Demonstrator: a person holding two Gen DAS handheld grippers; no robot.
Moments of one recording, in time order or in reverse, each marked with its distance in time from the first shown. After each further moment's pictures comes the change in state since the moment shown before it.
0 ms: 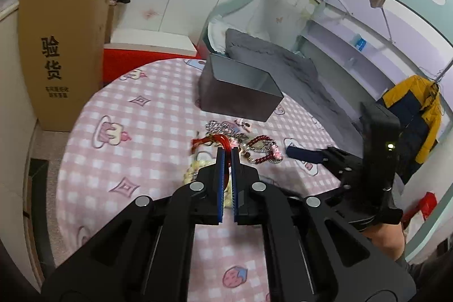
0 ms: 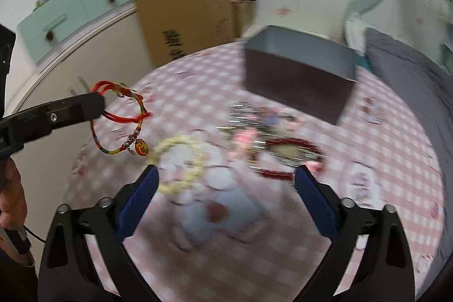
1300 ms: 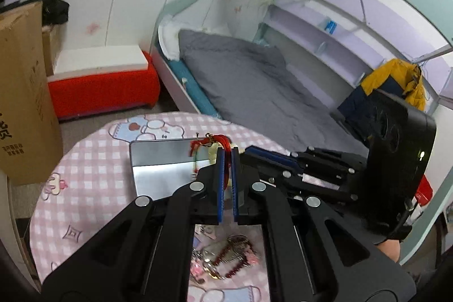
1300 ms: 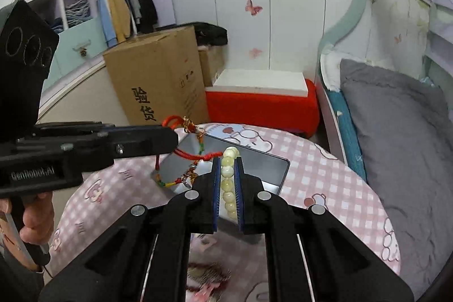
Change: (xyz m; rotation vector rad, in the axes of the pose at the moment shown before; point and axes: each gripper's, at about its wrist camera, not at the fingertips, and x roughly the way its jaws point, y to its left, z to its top) left arm 0.142 -0.050 0.146 0.152 0.092 -0.180; right arm -0.008 -0.112 0.102 0.088 -0.198 -0.091
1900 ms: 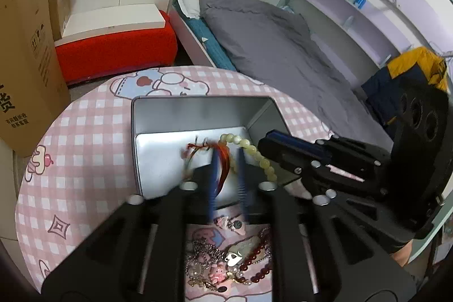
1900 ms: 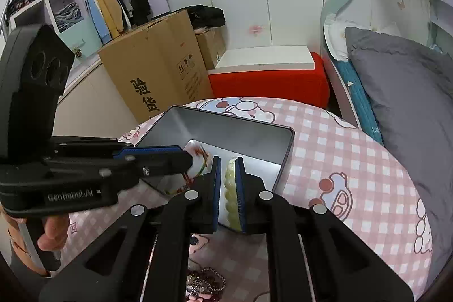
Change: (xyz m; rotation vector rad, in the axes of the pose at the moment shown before) left arm 0.057 0.024 -0.017 -0.055 0.175 0.097; right arm 0.025 -0.022 -0.021 0.097 0.077 0.068
